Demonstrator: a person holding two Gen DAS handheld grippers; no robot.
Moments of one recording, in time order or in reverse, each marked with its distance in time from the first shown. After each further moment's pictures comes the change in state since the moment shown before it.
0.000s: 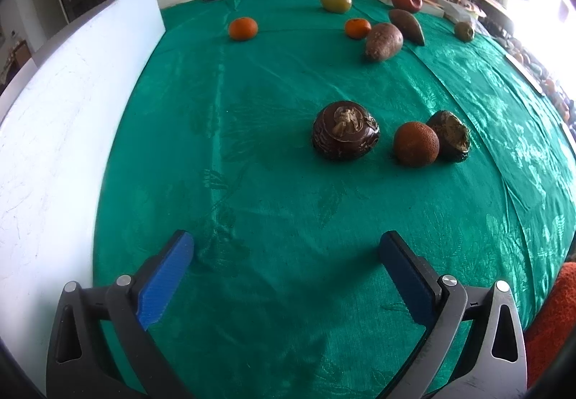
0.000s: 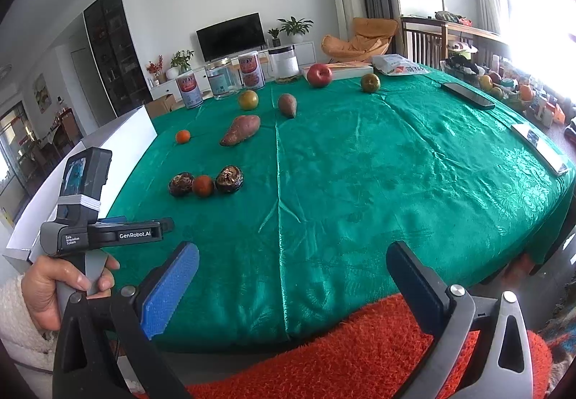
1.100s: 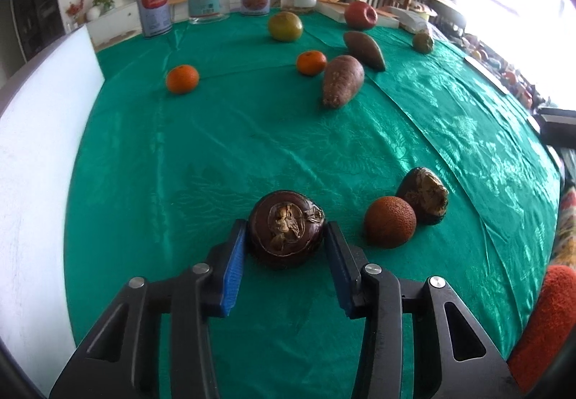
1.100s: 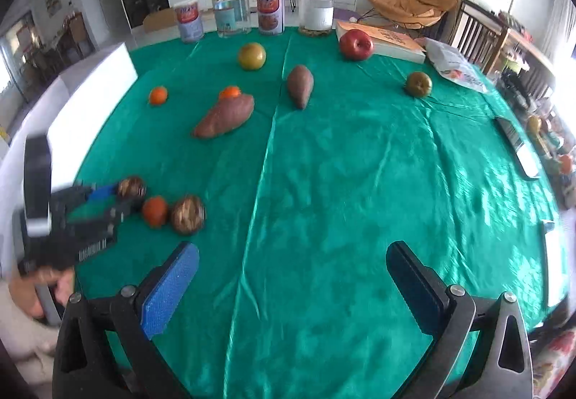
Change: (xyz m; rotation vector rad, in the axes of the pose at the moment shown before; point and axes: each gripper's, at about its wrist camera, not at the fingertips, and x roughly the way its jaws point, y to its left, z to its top) left arm 0.018 -0.005 0.049 0.096 -0.065 -0.164; right arm 0.158 0.001 0.156 -0.153 0.360 0.063
